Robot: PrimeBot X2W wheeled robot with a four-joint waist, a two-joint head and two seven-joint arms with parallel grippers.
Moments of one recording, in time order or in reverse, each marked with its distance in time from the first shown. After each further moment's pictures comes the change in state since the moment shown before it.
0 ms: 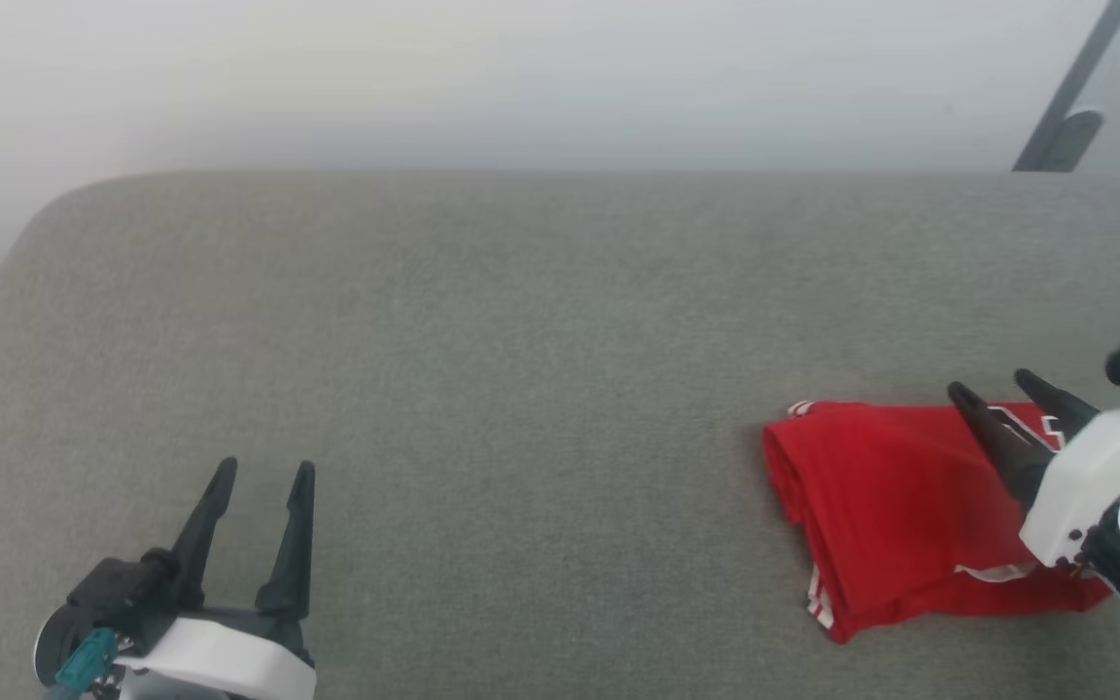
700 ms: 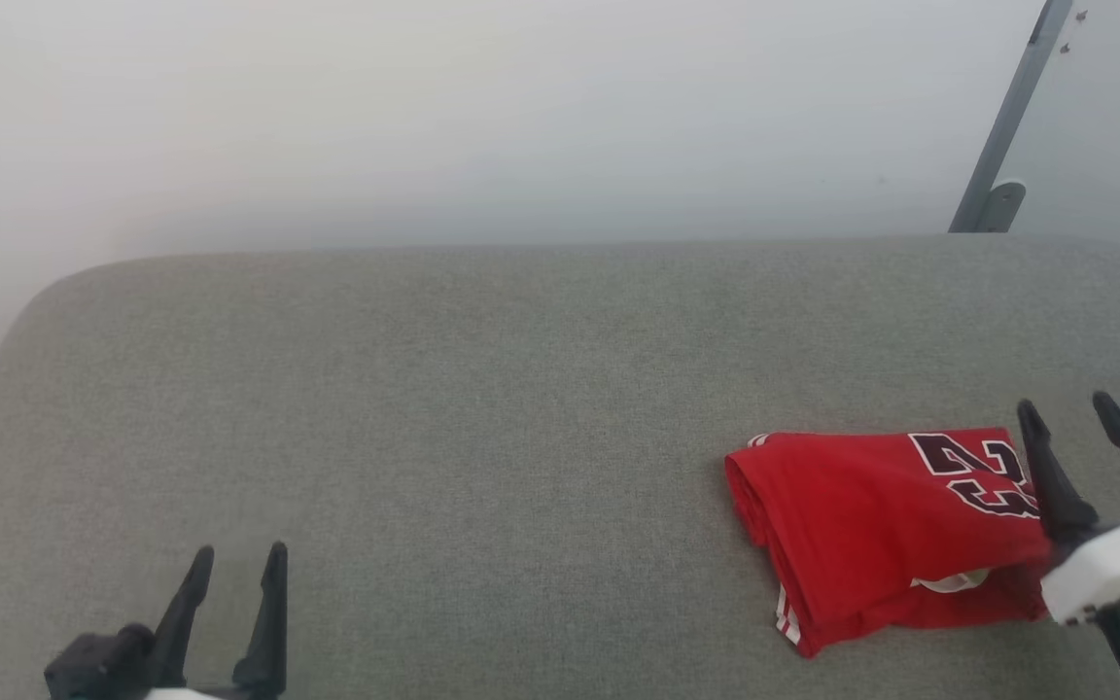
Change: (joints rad) left arm 0.099 -0.005 0.043 0.058 -0.063 0.000 0.000; right arm 0.079 0.063 -0.065 0.217 -0.195 0.000 -0.583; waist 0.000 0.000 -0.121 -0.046
